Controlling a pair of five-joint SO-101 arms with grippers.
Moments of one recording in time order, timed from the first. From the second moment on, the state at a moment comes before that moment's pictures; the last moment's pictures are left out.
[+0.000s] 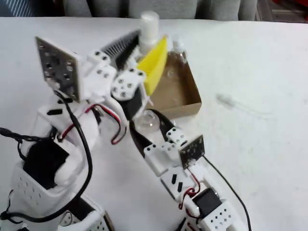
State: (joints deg) left arm 31.8 -43.3 5.3 46.9 8.2; right arm -40.4 -96.6 96.7 9.1 -2.5
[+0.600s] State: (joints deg) left arm 32.0 -43.3 9.5 48.8 8.0; right arm -40.4 -92.0 96.7 6.1 -2.5
